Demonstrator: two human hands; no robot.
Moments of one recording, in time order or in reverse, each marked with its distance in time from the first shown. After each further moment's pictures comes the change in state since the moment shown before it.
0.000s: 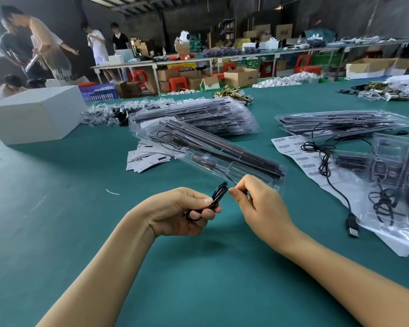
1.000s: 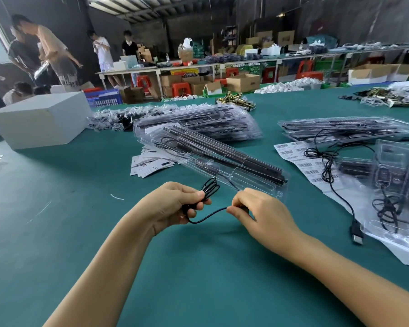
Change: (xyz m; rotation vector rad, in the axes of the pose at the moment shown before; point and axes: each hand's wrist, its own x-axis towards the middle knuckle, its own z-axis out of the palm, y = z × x) left_hand -0.009 0.013 0.005 0.229 0.524 0.096; right_hand 0.000 -0.002 -0.011 -0.154 -0.210 -0.095
